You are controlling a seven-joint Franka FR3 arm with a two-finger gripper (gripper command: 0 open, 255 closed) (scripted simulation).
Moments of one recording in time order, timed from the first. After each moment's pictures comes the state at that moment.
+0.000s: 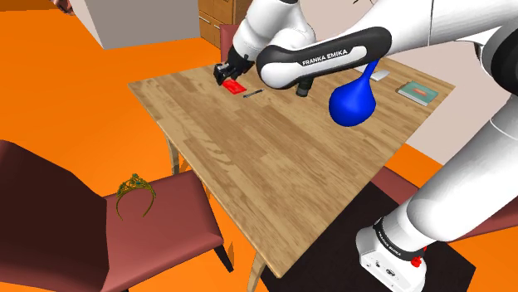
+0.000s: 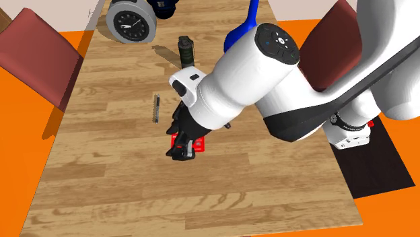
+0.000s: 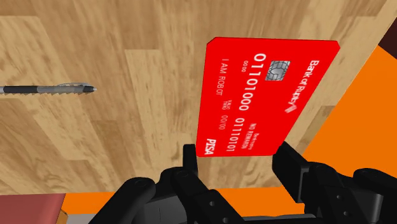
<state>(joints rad) -0.11 0.10 0.44 -1.99 -0.35 2.63 0.47</state>
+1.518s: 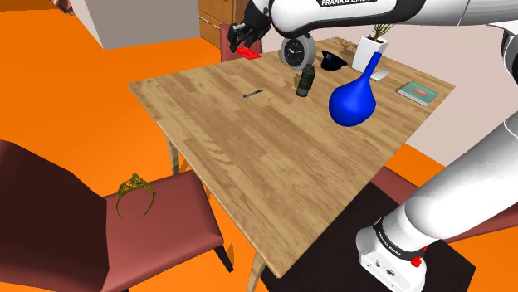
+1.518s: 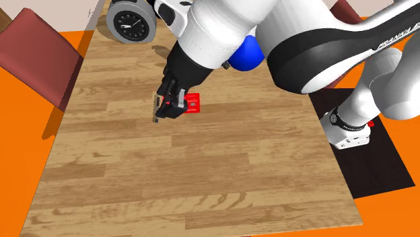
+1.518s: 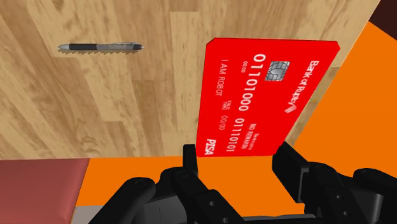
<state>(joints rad) -0.17 0.01 0.41 -1.84 -0.14 2.42 0.23</state>
